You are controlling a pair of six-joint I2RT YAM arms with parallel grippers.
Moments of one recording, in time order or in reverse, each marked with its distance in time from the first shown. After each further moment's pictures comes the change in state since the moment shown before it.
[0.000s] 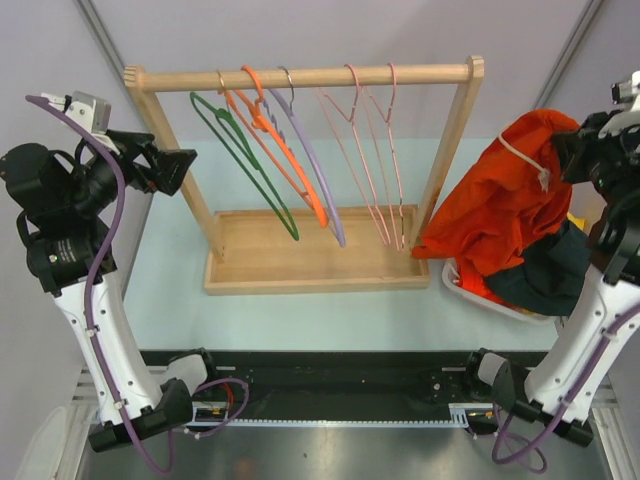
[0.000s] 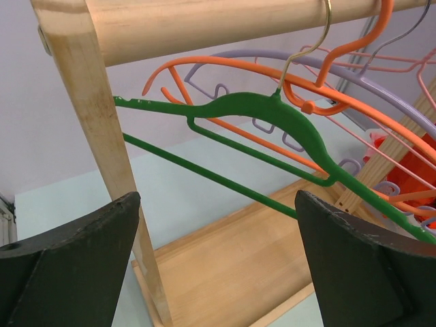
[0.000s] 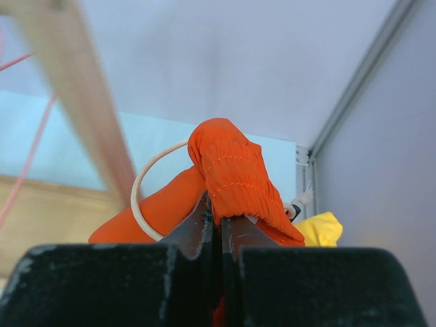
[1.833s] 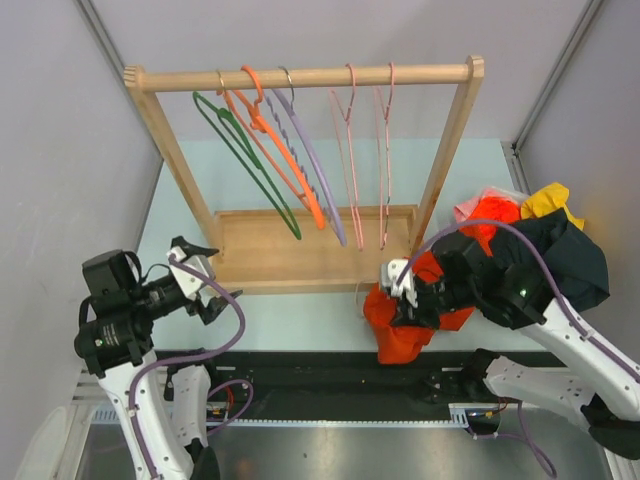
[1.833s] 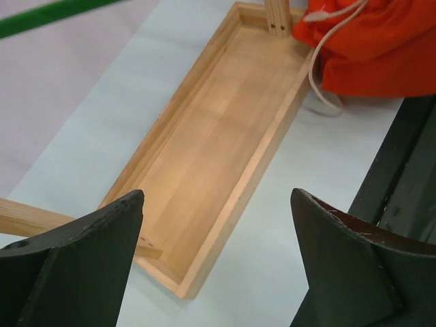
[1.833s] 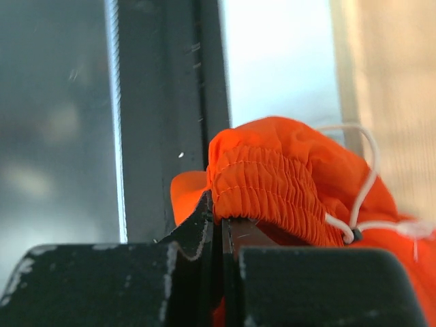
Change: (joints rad) left arm -0.002 -0.441 -0.504 -0.668 0.298 1.076; right arm 1.225 -0.314 -0.914 -0.098 -0.021 -0.269
